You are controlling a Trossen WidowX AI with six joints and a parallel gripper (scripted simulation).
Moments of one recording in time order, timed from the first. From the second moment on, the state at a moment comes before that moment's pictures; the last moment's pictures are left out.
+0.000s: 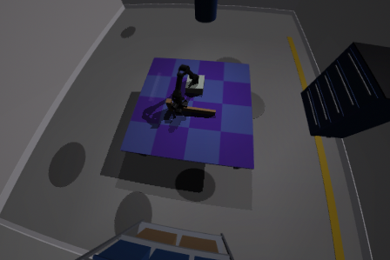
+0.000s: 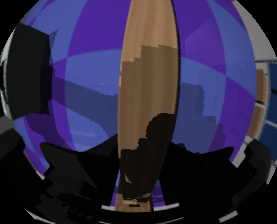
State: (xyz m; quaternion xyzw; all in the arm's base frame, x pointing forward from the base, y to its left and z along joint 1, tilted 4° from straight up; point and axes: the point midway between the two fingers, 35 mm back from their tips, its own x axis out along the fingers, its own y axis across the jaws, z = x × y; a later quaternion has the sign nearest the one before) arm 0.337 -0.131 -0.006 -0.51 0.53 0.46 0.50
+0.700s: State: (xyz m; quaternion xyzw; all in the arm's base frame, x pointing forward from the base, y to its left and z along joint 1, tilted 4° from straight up) arm 0.337 -0.134 -0.005 -0.51 0.53 0.46 0.50
